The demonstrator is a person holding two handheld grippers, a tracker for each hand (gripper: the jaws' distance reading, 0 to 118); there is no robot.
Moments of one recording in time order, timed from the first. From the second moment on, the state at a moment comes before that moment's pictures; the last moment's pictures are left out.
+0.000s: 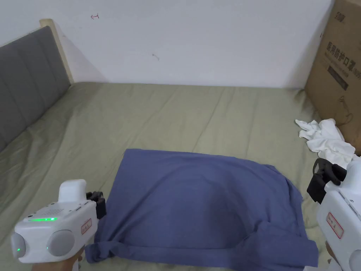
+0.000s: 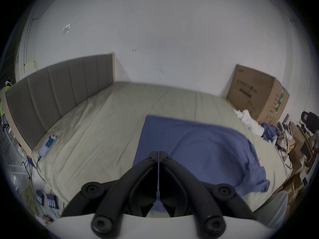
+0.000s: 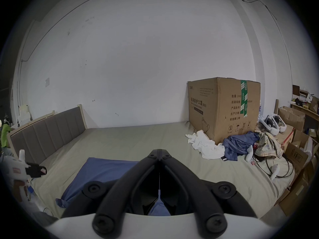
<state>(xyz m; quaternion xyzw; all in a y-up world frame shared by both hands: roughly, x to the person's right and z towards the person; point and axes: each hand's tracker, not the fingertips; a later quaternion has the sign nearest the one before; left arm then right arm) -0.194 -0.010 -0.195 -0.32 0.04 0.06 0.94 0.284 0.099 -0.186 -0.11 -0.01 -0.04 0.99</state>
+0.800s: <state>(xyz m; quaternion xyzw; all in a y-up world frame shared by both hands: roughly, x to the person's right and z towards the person) -0.220 -0.121 -0.191 -0.50 0.08 0.09 0.86 0.295 0.061 -0.185 -0.18 -0.02 -0.05 0.98</state>
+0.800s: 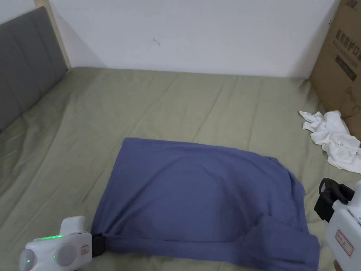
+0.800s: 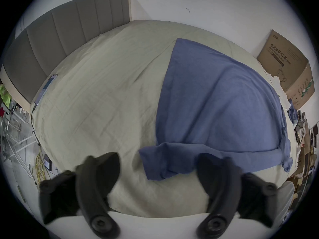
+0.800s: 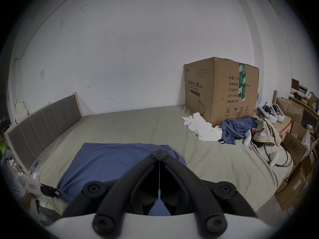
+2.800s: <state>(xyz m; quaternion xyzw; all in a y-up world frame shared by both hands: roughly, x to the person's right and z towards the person) -0.227 -0.093 -0.355 -0.44 0.05 0.11 0.89 0.348 -0.081 -0.347 -0.41 -0.06 -0.11 0.90</state>
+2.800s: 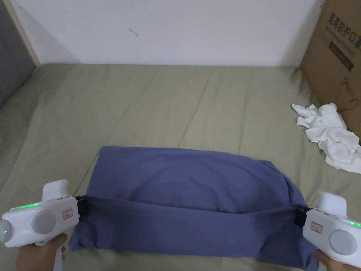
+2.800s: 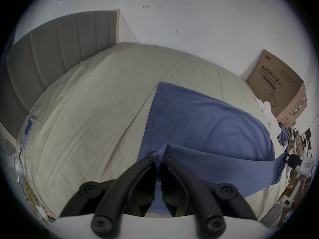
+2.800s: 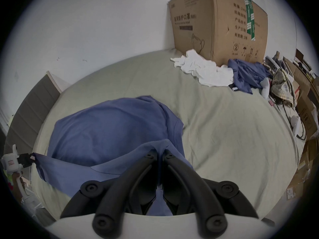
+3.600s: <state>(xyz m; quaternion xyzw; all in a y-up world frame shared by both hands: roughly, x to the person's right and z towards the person) -0.207 -0.062 -0.340 -0.40 0.03 0.13 0.91 0.350 -0.029 -0.334 -0.34 -0.05 -0.09 0.94</state>
